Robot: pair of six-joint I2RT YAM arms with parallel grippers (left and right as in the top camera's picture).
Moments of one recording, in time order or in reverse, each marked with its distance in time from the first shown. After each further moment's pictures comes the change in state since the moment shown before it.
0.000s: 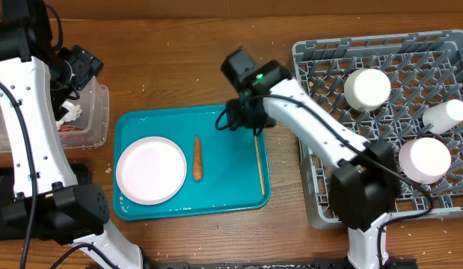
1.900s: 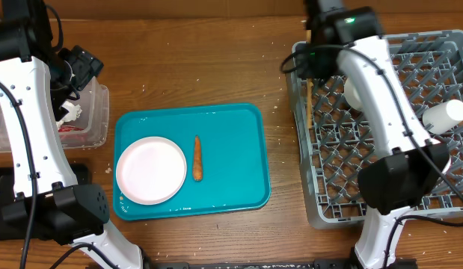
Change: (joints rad) left arm 0.000 0.000 0.000 0.000 0.000 0.000; right arm -0.389 -0.015 0.364 -0.221 0.066 -0.275
